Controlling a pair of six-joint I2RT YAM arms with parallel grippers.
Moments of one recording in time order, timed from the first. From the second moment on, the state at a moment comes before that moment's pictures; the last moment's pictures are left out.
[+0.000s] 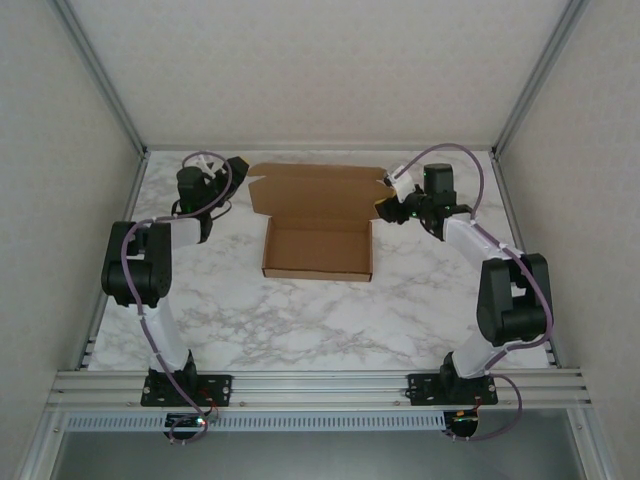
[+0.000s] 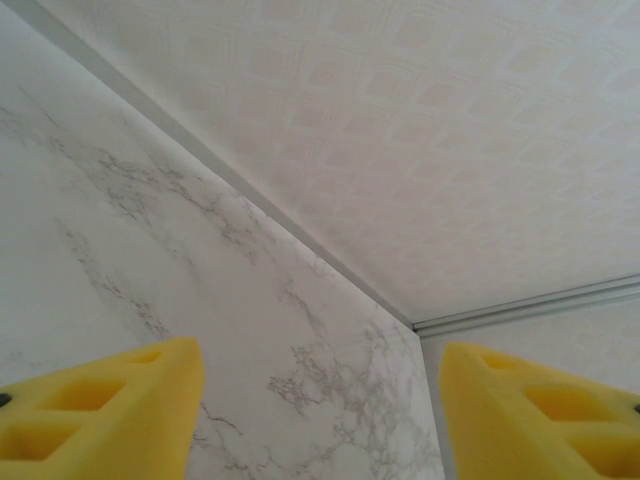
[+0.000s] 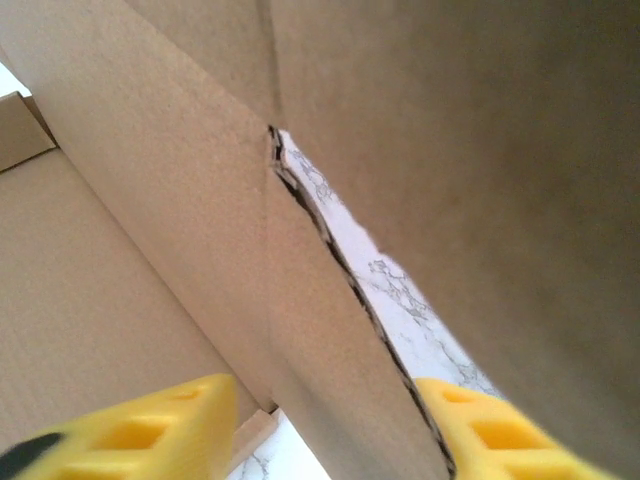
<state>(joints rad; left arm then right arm) 0.00 1.93 1.04 0.72 0.46 -1.01 0.19 1.63 1.09 -0.11 -0.49 -0.44</state>
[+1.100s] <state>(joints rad) -0.08 1.87 0.94 0.76 0.43 -1.11 0.45 1.60 0.97 0.14 0.06 -0.09</state>
